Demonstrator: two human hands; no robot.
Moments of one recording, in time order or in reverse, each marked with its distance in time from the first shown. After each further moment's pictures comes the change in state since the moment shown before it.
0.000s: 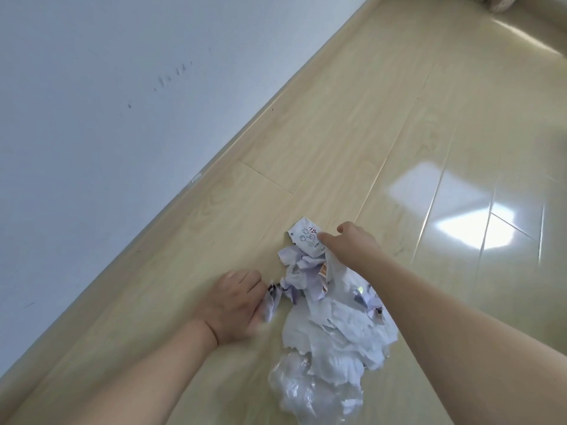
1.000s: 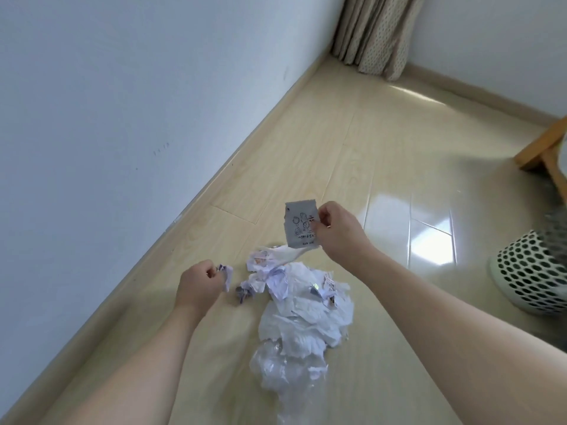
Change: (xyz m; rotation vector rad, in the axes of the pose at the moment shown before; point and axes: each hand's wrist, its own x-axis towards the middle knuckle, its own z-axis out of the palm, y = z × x) left_hand 0.037 0.022 -0.077 -0.542 0.063 -0.927; right_hand -0.143 0.011 -0.085 0.442 0.342 -0.341
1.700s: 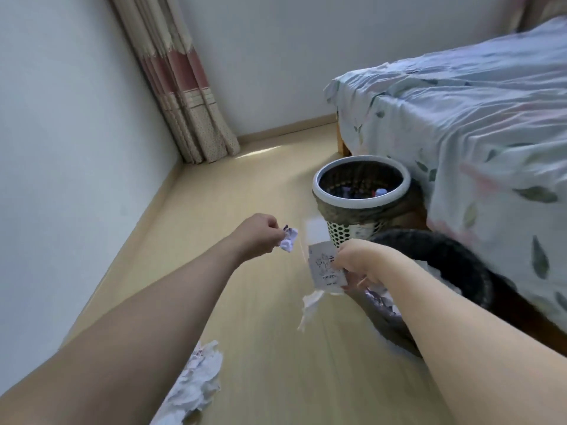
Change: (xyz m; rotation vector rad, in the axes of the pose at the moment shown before) left_hand -0.253 0.449 0.254 0.472 -0.576 0.654; right_hand -0.217 0.274 -0.336 0.334 0.000 0.588
